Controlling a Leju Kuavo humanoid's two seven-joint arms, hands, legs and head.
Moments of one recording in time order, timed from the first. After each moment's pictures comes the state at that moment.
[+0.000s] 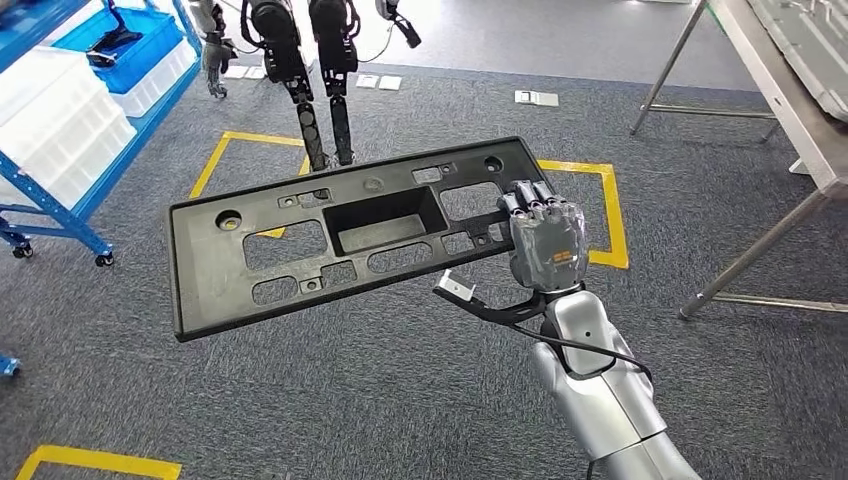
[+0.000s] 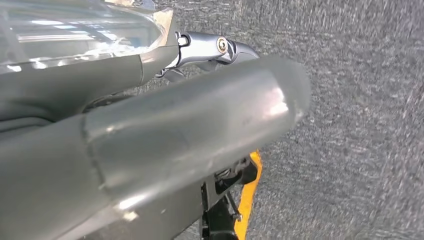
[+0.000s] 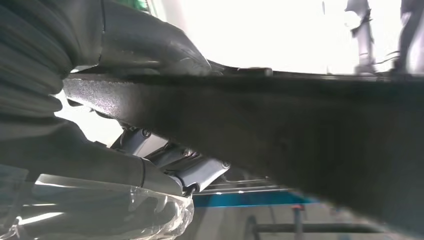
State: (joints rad) left arm -0.16 -0.07 -1.25 -0.15 1.38 0.29 -0.52; right arm -0.47 -0.06 0.45 -1.18 1.51 -0.58 0.03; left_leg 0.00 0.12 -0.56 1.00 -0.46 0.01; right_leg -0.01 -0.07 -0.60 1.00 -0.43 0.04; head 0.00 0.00
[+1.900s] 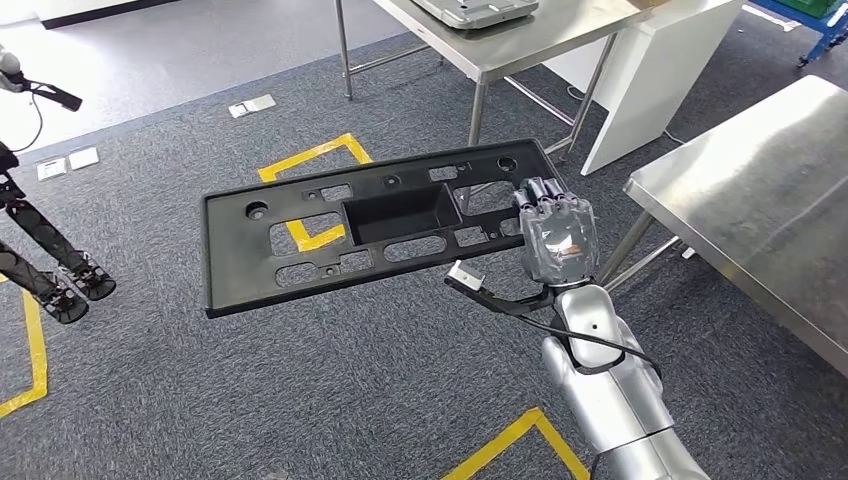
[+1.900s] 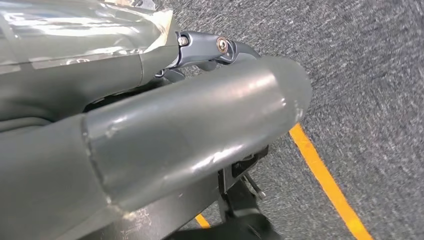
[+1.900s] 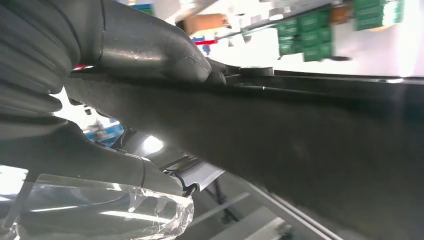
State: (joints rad) left arm -0.15 -0.07 -1.25 -0.15 1.40 0.16 -0.46; right arm -0.49 -0.07 0.41 -1.16 1.56 -0.52 0.05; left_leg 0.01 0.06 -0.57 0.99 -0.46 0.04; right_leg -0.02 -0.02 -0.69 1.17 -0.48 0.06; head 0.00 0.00
